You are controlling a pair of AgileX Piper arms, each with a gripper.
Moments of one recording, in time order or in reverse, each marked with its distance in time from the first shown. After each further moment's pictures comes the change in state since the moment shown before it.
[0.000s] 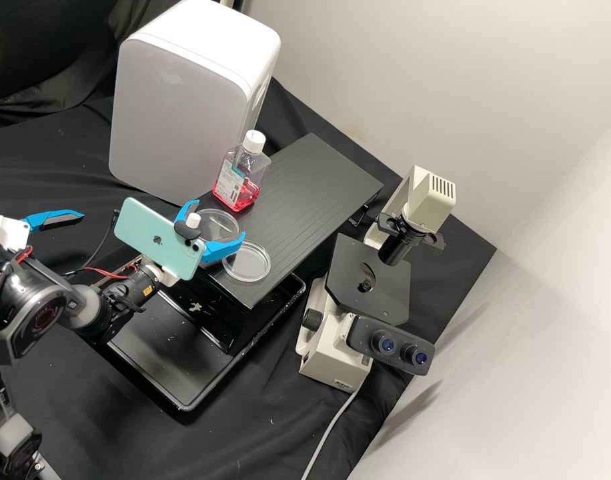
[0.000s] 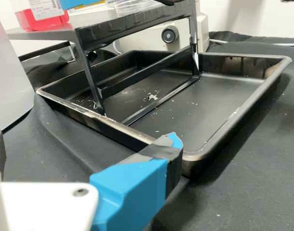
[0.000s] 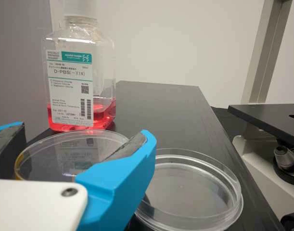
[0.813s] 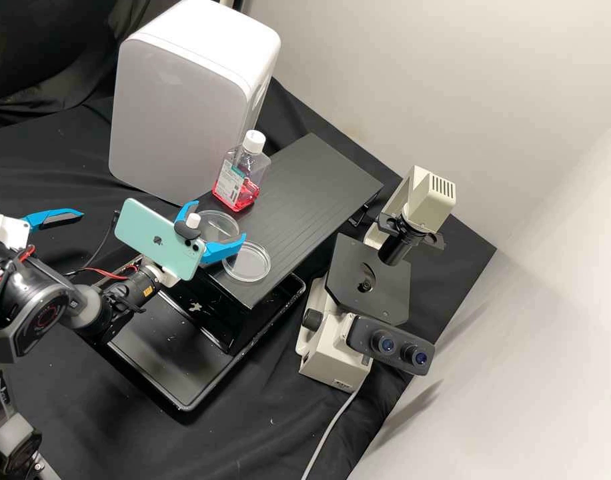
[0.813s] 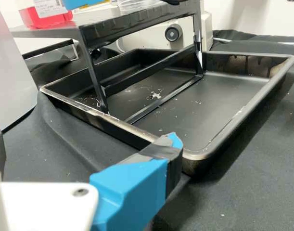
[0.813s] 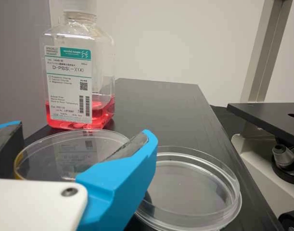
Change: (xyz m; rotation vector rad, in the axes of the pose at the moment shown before) left arm 0.000 0.000 -0.001 -0.002 0.012 -0.002; right arm 0.001 0.000 0.001 -0.012 -0.001 0.001
